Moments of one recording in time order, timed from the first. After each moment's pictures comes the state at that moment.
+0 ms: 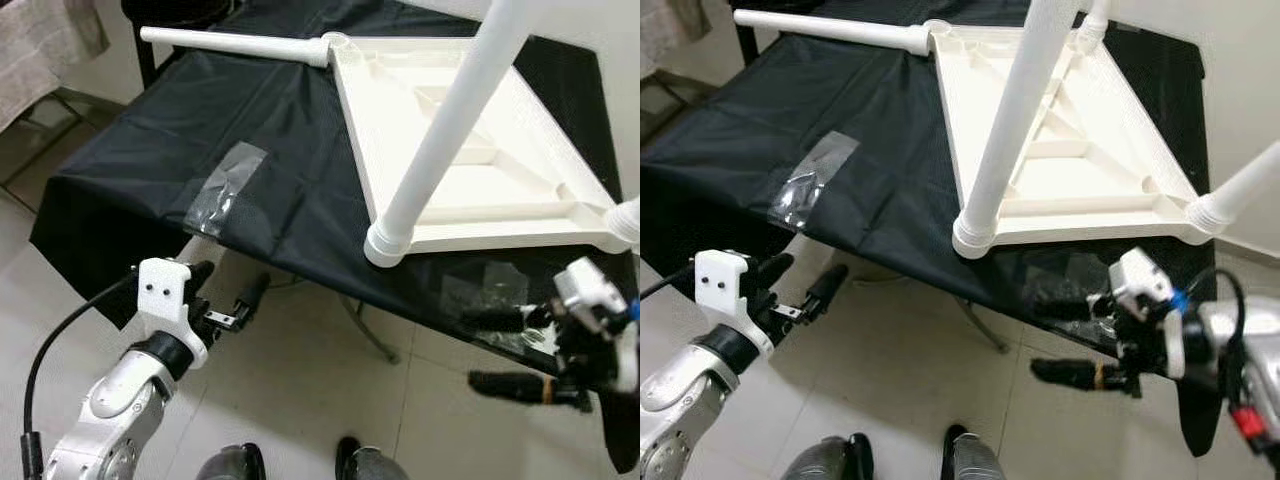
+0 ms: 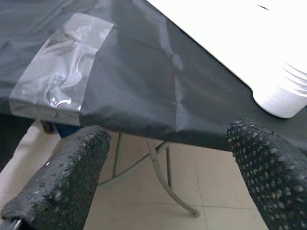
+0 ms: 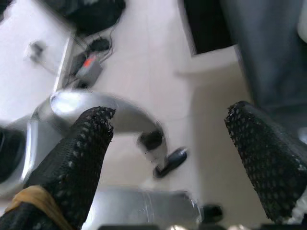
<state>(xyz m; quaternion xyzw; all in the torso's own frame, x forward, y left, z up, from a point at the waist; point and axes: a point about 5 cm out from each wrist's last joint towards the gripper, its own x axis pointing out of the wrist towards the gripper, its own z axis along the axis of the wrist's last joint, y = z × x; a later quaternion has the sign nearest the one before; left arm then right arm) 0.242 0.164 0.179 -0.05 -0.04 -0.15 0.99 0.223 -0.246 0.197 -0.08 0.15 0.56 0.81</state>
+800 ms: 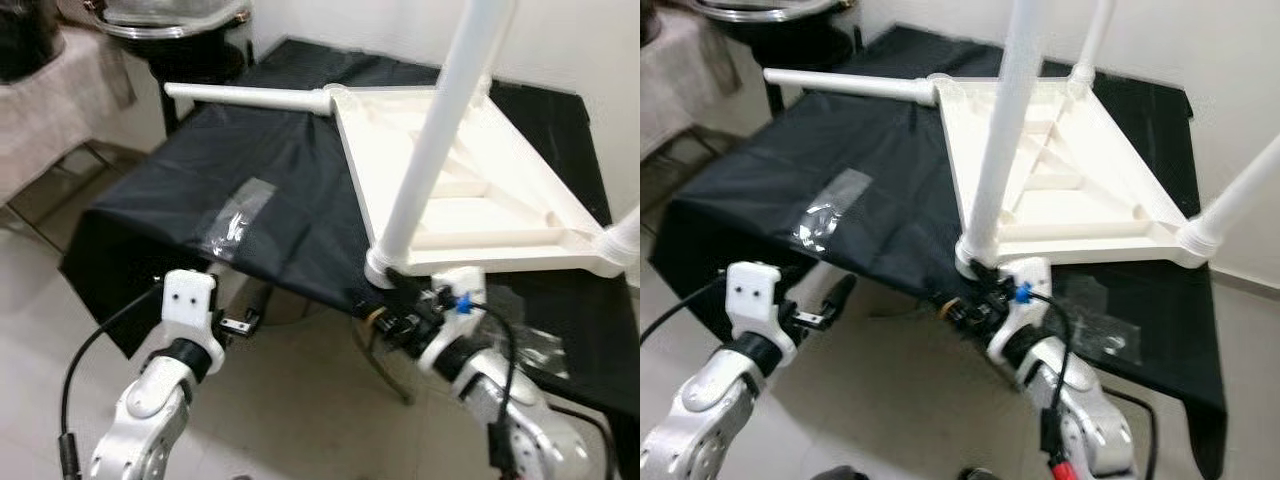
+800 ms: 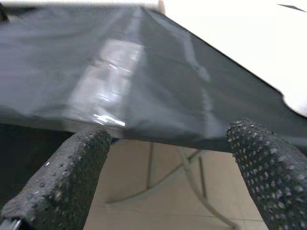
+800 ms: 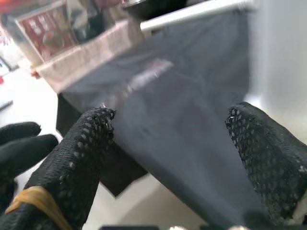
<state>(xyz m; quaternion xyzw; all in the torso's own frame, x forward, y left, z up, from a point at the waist) 0.252 0.154 0.158 -0.01 -0.02 -0.11 0.99 0.260 -0.139 0.162 0.14 0.00 0.25 0.96</state>
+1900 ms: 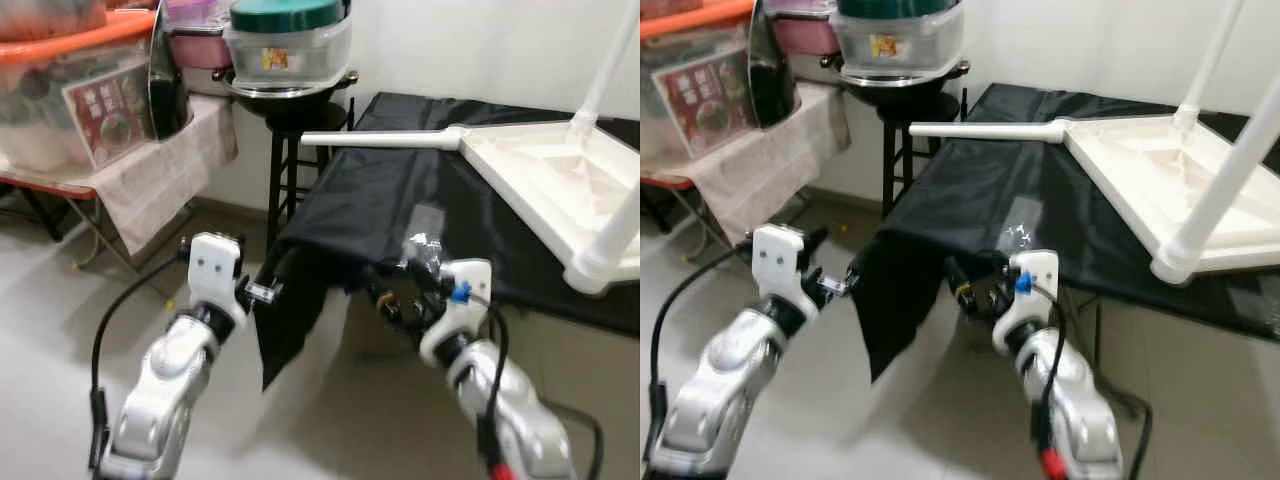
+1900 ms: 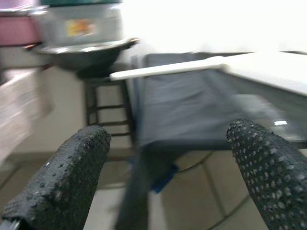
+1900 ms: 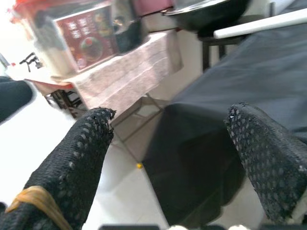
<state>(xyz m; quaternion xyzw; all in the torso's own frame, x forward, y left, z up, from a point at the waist) 0.281 0.149 0.188 0.01 -0.10 -0.14 0.99 0.276 -0.128 0.159 0.12 0.00 0.21 0.97</state>
